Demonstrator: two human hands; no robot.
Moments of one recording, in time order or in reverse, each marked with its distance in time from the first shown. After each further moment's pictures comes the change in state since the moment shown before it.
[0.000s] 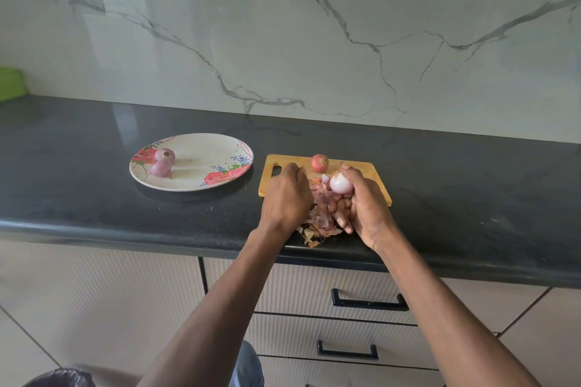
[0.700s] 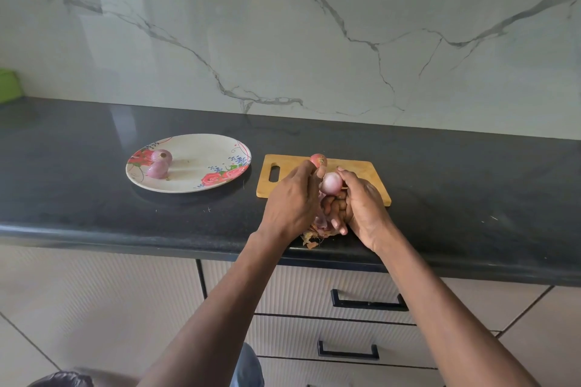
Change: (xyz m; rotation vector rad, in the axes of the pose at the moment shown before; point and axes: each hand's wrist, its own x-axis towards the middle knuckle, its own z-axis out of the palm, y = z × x) left_hand -0.003 -0.006 0.005 -0.022 -0.069 0.260; right_hand 0.002 0.001 0.000 0.046 -0.073 0.031
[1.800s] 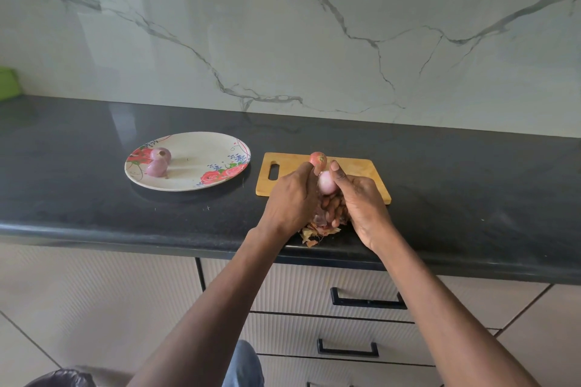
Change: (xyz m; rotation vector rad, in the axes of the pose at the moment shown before) left_hand 0.003 0.003 0.000 -0.056 -0.021 -0.039; right_hand -0.001 0.001 0.004 -0.116 0.136 -0.070
